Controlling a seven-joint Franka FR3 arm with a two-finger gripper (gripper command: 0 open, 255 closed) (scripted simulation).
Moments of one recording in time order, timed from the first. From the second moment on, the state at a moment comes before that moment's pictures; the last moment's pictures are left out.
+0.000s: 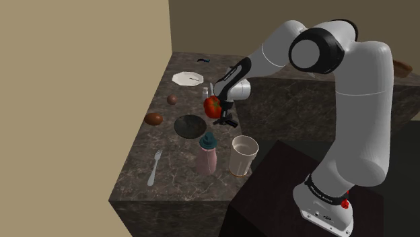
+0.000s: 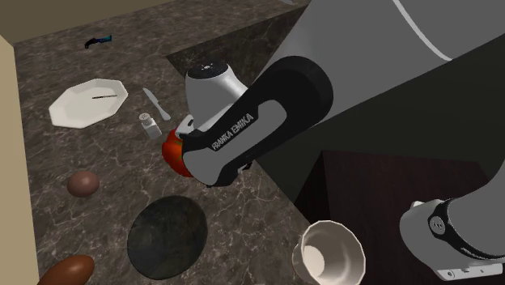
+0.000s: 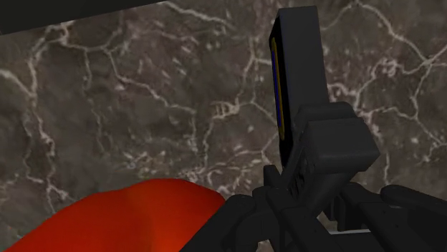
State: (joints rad) arm 0.05 0.48 -0.26 -2.11 0.42 2.58 -1.13
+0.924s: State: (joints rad) arm 0.08 0.40 -0.29 -2.13 0.36 2.50 -1.08
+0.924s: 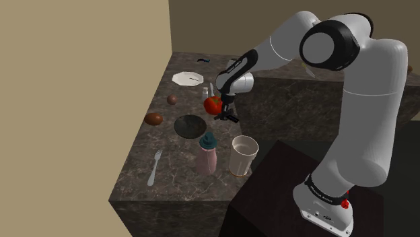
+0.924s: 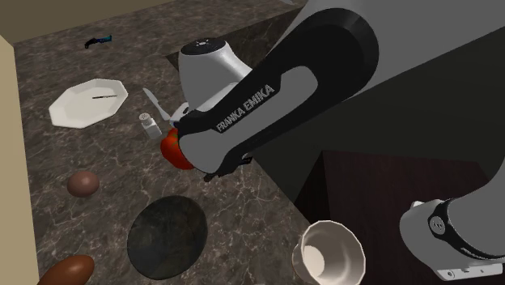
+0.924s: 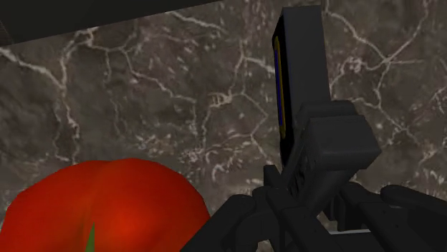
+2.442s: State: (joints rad) arm 0.19 0.33 -0.29 -1.96 0.26 2.30 -0.85
